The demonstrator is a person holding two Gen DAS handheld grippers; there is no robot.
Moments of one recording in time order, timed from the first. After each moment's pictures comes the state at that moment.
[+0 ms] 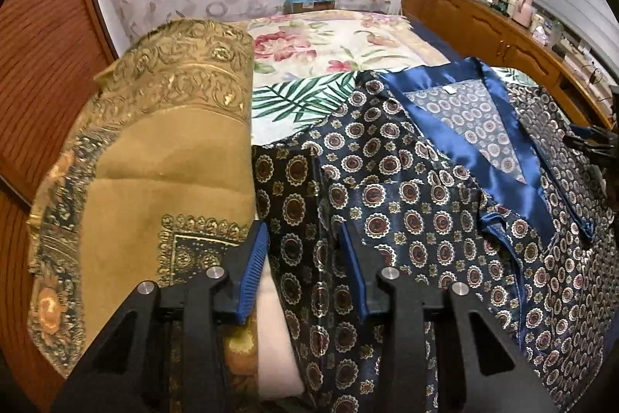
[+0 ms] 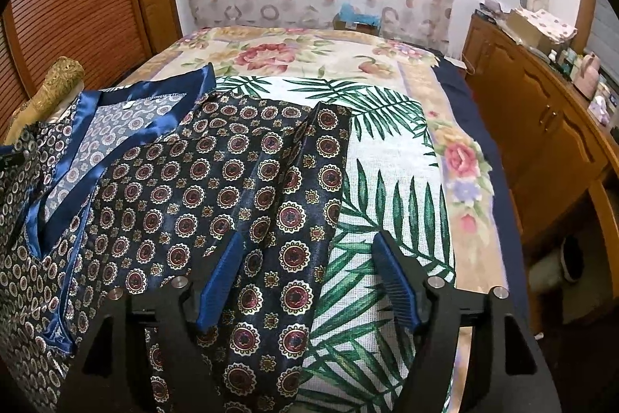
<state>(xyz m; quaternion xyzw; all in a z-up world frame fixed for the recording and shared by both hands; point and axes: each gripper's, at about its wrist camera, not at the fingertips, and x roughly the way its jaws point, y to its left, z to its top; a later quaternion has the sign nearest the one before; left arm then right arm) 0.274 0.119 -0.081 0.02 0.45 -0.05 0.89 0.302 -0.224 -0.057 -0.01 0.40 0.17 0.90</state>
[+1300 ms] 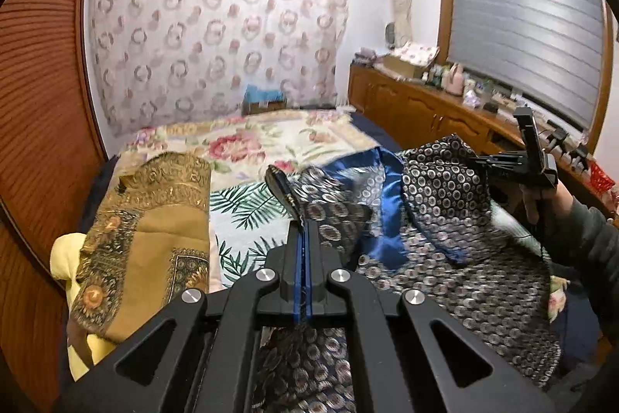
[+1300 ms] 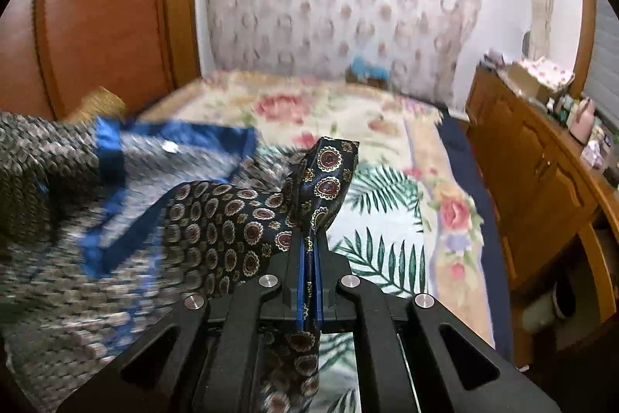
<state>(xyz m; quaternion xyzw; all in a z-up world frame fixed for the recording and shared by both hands) 0.126 0.089 0.044 0.00 0.27 -0.13 0.95 0.234 -0.203 0.009 -0.07 0.26 0.11 0.96</state>
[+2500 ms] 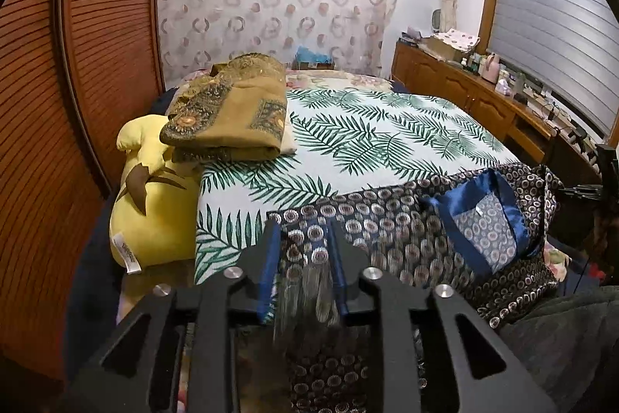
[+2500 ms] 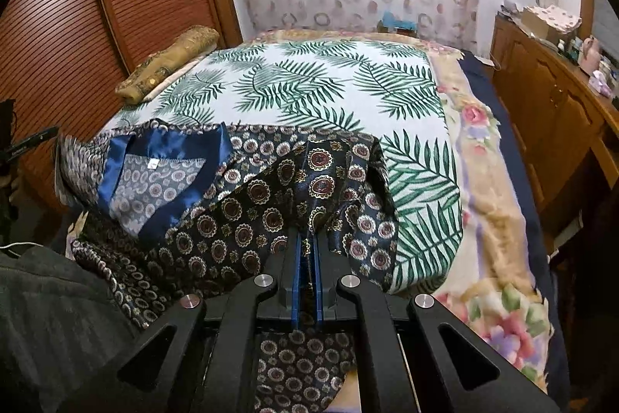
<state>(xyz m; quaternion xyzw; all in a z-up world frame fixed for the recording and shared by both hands) -0.051 0.150 -0.023 -0.03 0.33 -0.05 0.94 -0.038 -0.254 -0.023 -0.04 0.35 0.18 0.92</state>
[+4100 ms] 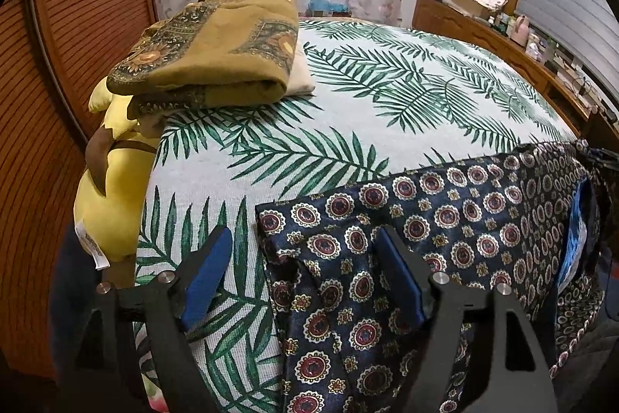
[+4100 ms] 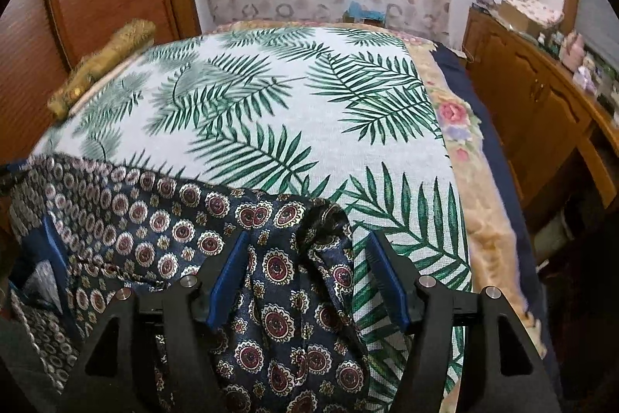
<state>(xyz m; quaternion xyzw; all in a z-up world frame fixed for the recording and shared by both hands) 0.046 0.143 -0.110 -0.02 0.42 -0.02 0.91 0.096 -0.220 -0.085 -0.06 0.37 0.11 0.92</state>
